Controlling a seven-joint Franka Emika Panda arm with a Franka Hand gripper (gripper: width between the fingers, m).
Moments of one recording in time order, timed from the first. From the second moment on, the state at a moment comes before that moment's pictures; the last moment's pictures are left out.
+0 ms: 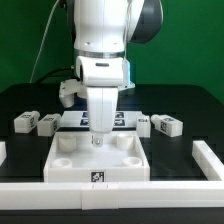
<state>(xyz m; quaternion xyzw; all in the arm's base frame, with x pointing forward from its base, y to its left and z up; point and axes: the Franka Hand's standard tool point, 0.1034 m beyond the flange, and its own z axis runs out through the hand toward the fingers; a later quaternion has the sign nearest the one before) 0.476 -0.036 0.022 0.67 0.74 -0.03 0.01</state>
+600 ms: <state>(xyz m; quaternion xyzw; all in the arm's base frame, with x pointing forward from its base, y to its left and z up) 0.473 -0.036 0.010 0.67 0.74 -0.03 0.00</state>
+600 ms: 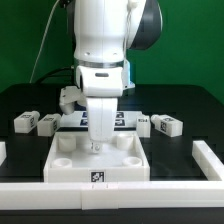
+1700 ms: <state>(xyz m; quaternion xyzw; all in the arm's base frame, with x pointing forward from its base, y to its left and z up) 0.476 -0.022 0.011 0.69 0.72 -0.03 0.01</state>
